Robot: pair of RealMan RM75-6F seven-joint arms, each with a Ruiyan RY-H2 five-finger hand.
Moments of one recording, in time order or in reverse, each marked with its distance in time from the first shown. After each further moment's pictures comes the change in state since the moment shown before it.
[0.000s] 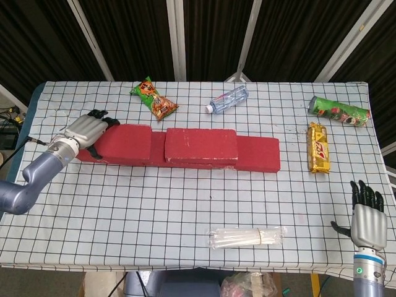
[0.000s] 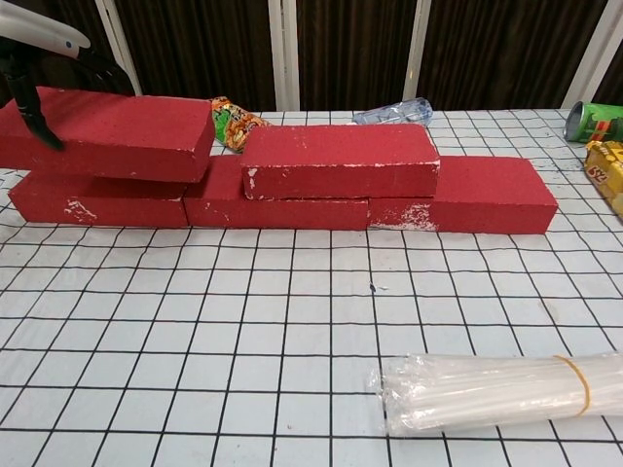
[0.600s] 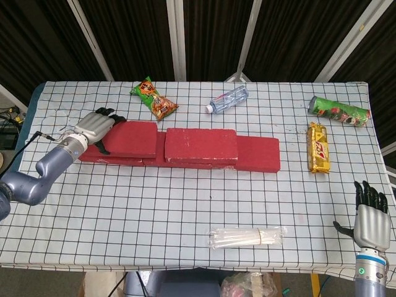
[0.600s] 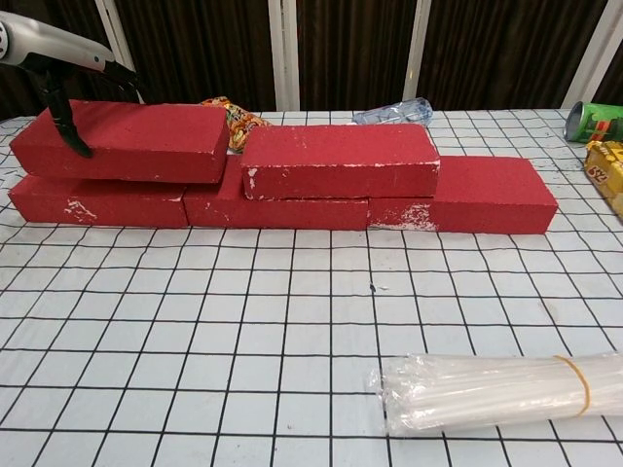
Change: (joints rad) left arm -0.042 -0.123 0.014 0.169 0.085 -0.025 -0.140; right arm -0.007 0.007 0.009 -0.013 0.015 0.007 0.007
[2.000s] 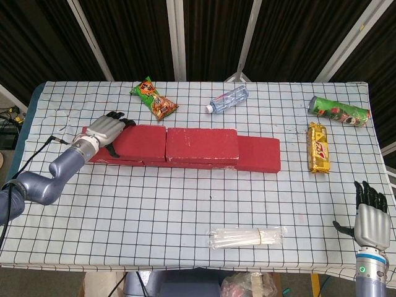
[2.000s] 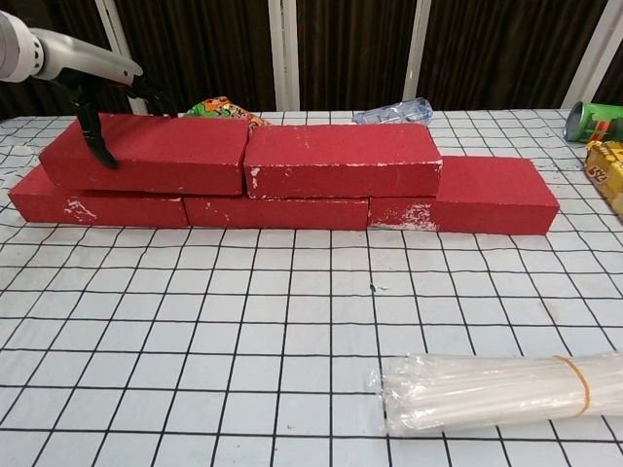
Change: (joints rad) left arm -0.077 -0.043 0.080 -0.007 -0.124 0.031 0.047; right arm 0.008 0.008 0.008 0.000 0.028 -0.028 0.023
